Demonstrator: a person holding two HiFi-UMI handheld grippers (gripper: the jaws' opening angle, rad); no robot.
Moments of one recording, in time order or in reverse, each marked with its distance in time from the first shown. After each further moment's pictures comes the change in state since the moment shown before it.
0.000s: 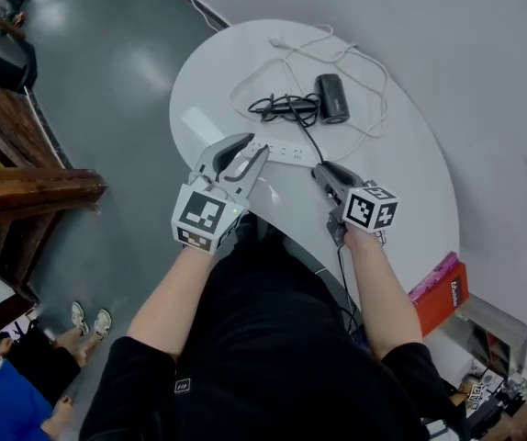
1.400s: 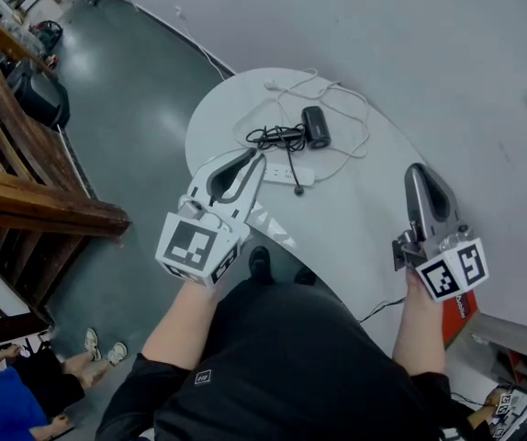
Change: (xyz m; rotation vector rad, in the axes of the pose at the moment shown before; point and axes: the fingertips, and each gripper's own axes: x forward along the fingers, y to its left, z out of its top) left arm -0.065 -0.089 0.158 0.098 -0.183 0.084; right arm -0.294 0.120 0.182 -0.463 -0.685 0.016
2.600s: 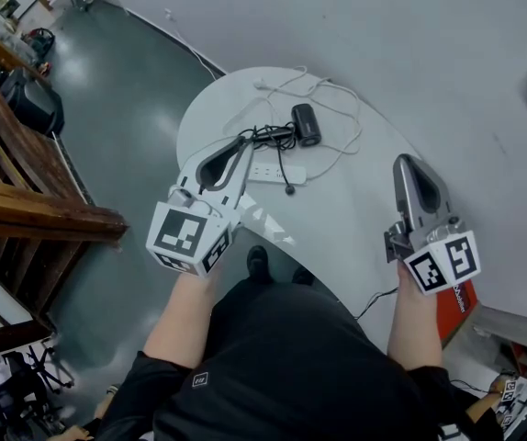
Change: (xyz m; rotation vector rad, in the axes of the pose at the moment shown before) left arm 0.018 0.008 0.006 0.001 0.010 0.018; right arm 0.004 -0.004 -0.001 -0.067 0.008 -0.033
